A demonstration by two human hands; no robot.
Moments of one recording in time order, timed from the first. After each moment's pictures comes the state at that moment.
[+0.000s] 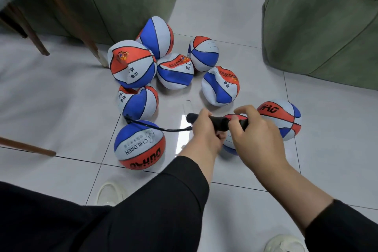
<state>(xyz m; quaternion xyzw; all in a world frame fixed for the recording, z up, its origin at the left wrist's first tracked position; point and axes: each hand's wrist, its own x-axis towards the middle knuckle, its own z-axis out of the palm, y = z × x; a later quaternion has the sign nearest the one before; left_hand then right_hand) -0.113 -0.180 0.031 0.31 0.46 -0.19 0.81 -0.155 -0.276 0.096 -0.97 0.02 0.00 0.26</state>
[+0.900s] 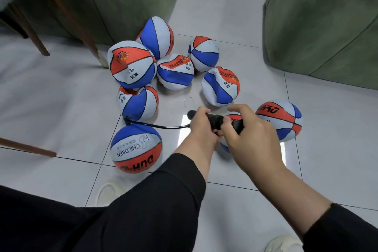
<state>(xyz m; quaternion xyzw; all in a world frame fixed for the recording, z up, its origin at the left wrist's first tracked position) -0.108 -0.172 0.035 0.31 0.47 -0.20 0.80 -0.163 -0.265 0.106 -0.96 -0.02 -0.04 0.29</state>
